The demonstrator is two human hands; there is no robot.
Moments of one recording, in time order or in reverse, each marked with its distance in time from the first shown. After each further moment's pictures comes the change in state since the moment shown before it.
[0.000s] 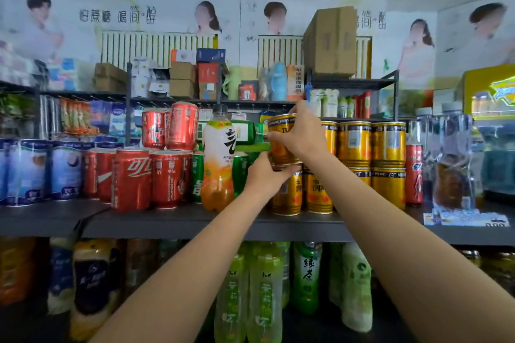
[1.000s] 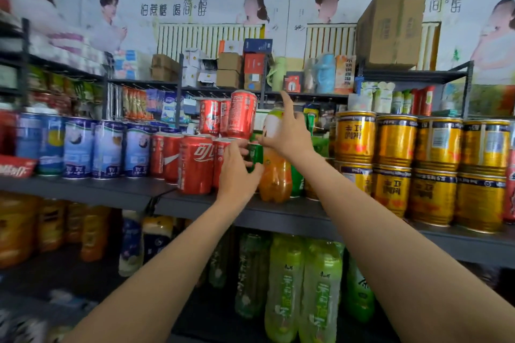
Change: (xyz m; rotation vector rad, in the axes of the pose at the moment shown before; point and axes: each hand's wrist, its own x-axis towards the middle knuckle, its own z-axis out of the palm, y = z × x) left_hand -0.018 -0.072 -0.120 0.105 0.347 0.133; right_hand -0.006 -0.082 0.102 0.116 -0.275 0.011
